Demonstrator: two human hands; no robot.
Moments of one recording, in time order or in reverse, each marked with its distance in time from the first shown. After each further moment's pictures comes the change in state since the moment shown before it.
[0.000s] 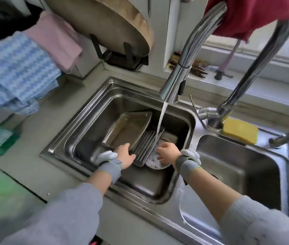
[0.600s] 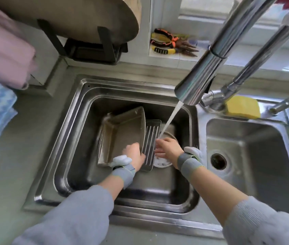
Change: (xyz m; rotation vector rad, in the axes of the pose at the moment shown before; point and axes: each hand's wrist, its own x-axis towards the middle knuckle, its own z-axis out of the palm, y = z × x) left_hand 0.076 0.001 0.001 0.248 0.004 0.252; right_hand 0.043 -0.014 0.046 0.519 0.212 0.193
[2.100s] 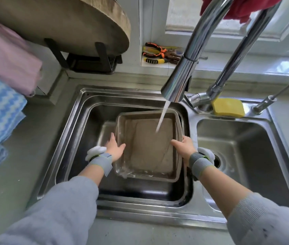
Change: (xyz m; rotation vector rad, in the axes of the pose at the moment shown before) left_hand 0.010 -0.041 -0.042 -0.275 -0.063 -0.130; right_hand -0.045 -0.004 -0.061 -0.041 0.169 -0.280
